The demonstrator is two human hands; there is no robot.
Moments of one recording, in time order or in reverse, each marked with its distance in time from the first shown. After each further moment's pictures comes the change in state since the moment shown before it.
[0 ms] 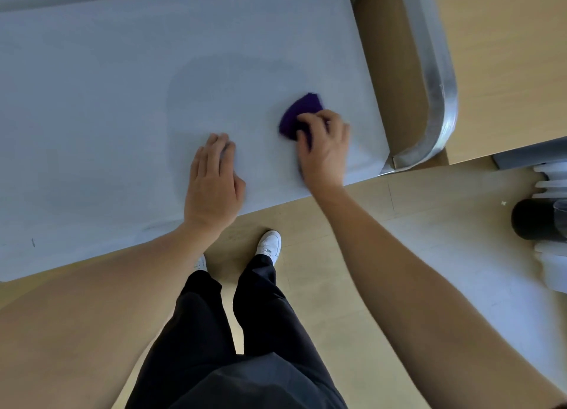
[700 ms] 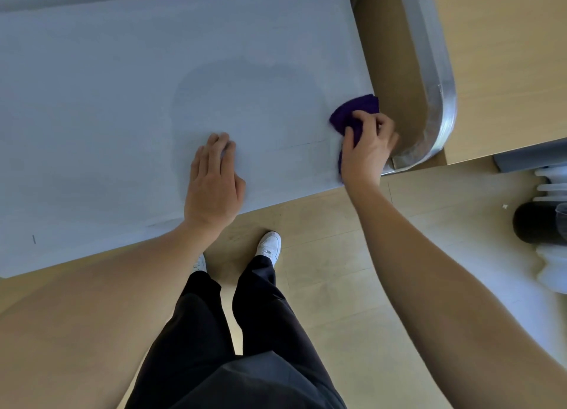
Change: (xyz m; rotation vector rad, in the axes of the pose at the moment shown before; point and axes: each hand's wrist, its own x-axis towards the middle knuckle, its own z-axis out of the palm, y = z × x) left_hand -0.001 0.001 0.000 0.025 -0.021 -0.002; right_hand 0.009 0.055 -0.024 -0.085 0.054 0.276
